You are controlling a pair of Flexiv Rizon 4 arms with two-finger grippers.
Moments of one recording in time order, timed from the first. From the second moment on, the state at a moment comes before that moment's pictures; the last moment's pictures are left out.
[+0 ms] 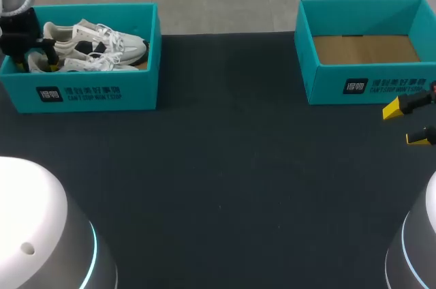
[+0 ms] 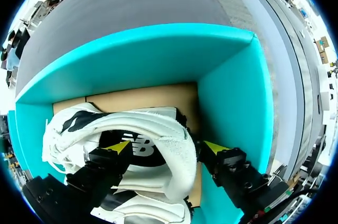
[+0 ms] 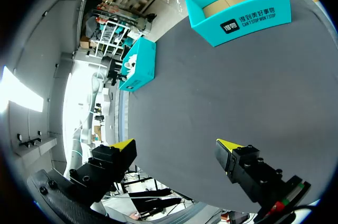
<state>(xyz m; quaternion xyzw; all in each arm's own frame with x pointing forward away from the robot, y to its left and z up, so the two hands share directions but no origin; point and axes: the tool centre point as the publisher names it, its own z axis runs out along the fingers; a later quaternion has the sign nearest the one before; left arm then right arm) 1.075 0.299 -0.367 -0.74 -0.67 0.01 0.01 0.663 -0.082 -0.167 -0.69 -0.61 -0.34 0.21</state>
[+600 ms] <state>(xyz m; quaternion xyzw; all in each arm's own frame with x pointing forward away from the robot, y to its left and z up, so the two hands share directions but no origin) 1.075 0.299 -0.371 -0.74 -0.67 0.02 0.01 0.663 -0.082 -0.167 -0.69 -0.61 -0.34 0.21</state>
